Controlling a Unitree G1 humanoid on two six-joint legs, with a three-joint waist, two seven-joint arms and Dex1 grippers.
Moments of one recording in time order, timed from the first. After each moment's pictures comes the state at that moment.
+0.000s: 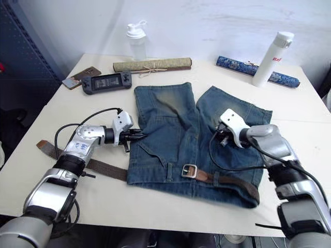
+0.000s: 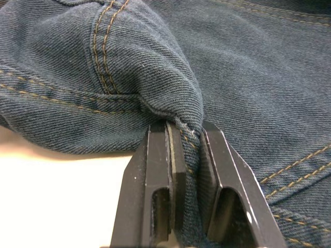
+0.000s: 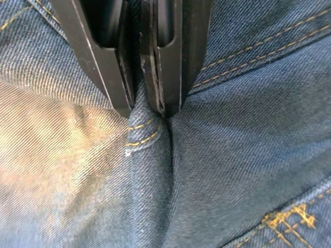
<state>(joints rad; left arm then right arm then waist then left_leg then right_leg) -0.86 0.48 -0.21 0.89 -0.09 -0.04 -0.89 -0.76 -0.70 0.29 0.44 0.06 0.50 0.78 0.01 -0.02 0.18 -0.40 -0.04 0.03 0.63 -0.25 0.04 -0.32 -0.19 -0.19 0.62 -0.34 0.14</state>
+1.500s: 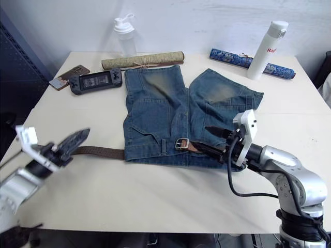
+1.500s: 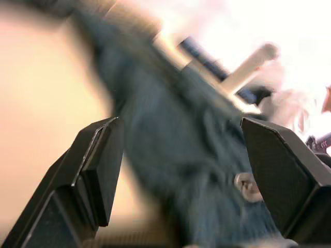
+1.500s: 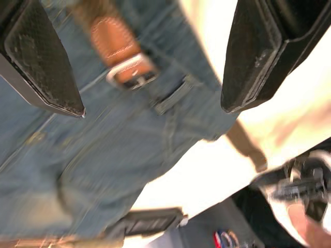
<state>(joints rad) 0.10 0.47 0.74 -0.35 -1.28 1.05 -0.26 -0.23 -0.57 -0.29 -0.50 0.77 0.88 0.79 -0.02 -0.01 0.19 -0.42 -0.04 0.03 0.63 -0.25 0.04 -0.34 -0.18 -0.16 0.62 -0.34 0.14</state>
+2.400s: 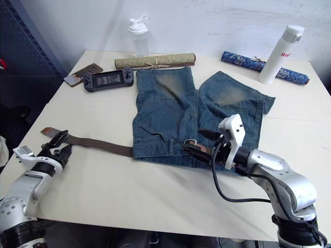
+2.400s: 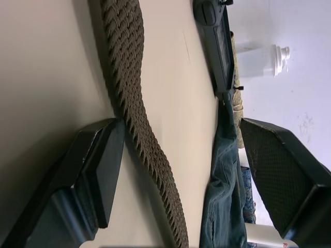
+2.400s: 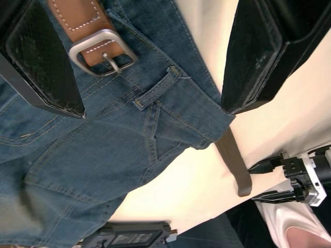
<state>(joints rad) -0.14 0.39 0.70 0.09 -1.60 0.69 0.30 -0.22 -0.58 -0.16 -0.53 0.77 0.82 0.63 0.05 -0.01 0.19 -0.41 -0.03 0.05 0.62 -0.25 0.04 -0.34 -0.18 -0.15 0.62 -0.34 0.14</state>
